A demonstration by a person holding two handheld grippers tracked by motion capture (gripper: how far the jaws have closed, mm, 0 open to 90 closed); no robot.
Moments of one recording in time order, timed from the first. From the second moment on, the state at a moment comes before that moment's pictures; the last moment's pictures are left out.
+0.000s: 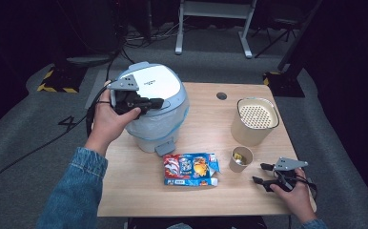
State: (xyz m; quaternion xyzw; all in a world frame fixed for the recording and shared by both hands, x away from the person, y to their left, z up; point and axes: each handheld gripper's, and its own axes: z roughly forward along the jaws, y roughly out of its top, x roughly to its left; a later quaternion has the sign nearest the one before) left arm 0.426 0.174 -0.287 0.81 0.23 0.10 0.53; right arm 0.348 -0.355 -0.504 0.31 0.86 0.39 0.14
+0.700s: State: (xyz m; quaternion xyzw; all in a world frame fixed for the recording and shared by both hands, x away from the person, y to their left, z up) left arm 0.428 0.171 -0.288 0.81 0.24 0.12 0.53; right arm 0.348 -0.355 -0.503 0.31 0.86 0.39 0.14
